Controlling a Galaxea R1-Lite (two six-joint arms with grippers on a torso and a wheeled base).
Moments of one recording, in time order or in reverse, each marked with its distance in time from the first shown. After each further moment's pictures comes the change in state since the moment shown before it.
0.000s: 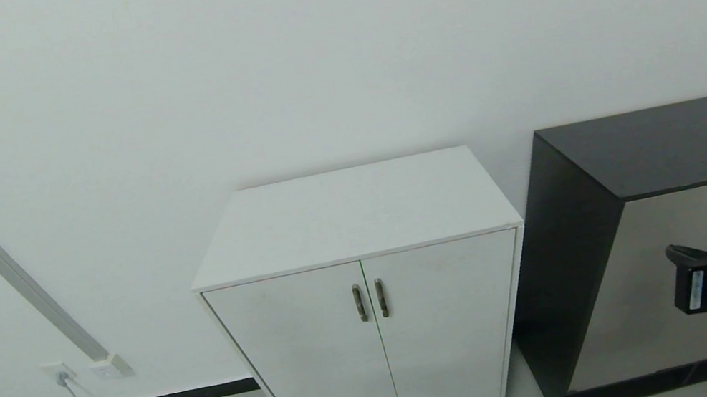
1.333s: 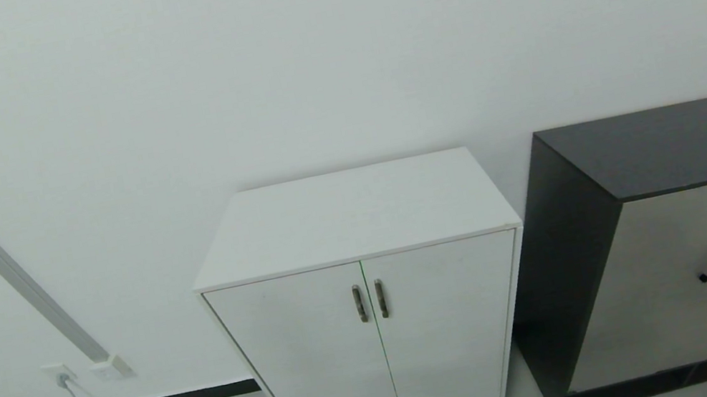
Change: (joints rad) left arm 0.000 0.000 0.000 0.000 0.000 0.000; right arm 0.002 -1.241 0.167 1.143 0.396 -0.133
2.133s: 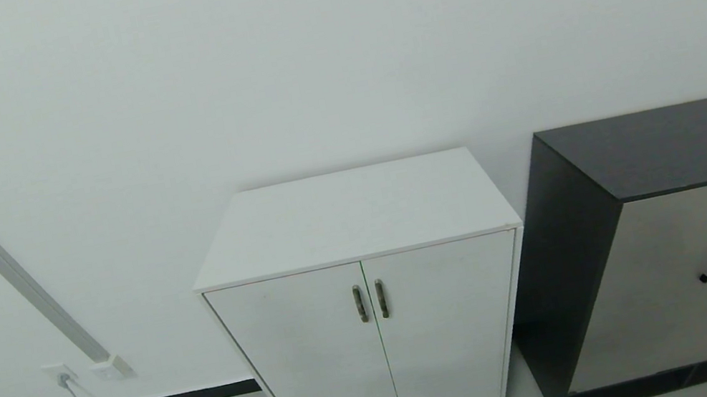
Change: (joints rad) left arm 0.000 0.000 0.000 0.000 -0.001 0.000; right arm -0.240 -0.221 0.010 -0.005 0.003 0.062
